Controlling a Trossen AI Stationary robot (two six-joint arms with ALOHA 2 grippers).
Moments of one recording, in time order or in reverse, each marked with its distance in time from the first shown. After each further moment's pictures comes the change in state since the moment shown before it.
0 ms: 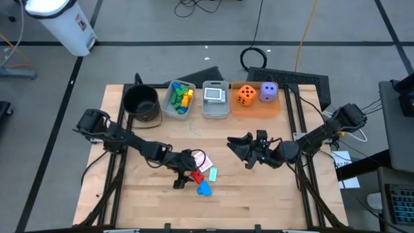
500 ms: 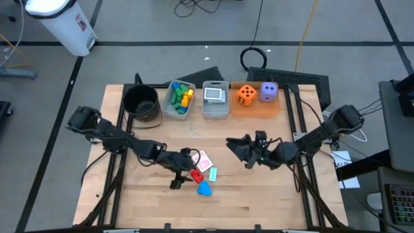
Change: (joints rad) left arm -0.027 -0.122 0.002 -0.033 -0.051 0.056; right arm 0.000 0.049 0.000 0.102 0.005 0.027
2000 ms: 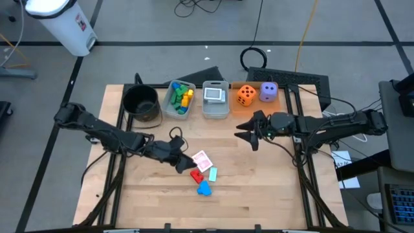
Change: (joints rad) left arm 0.015 -0.236 -0.002 -0.019 -0.167 -0.940; right arm -0.438 -0.458 0.000 -1.138 -0.644 -0.107
